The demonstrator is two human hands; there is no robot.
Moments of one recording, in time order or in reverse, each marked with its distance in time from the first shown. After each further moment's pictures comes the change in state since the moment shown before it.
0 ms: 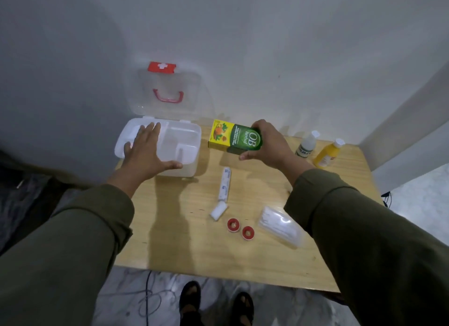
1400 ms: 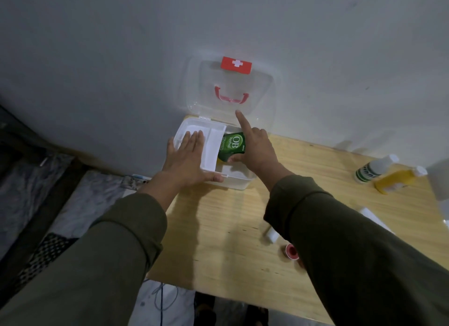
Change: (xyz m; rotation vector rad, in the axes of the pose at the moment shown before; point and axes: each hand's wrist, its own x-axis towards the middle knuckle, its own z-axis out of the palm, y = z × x) left_hand 0.039 -0.070 0.013 0.212 -0.261 0.100; right_hand 0.080 -0.109 0.144 -0.286 -0.046 -0.054
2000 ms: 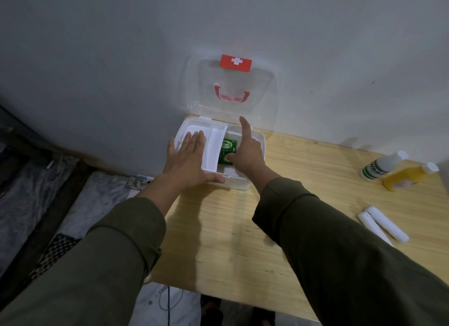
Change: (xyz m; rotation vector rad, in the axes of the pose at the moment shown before) left_hand 0.000 0.000 0.000 -0.009 0.018 -0.004; right_hand 0.005 -0.015 0.027 0.409 0.009 0.228
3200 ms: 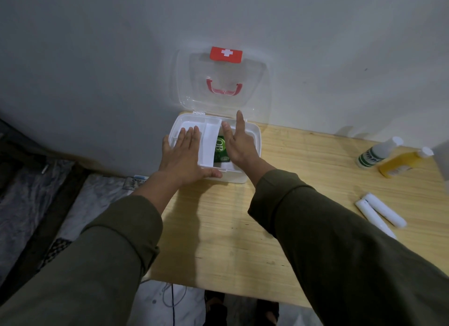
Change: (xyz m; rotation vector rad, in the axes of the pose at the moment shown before) left_hand -0.001 0.002 0.000 0.021 0.017 0.006; right_hand -0.006 -0.011 -0.001 0.194 -0.020 0.025
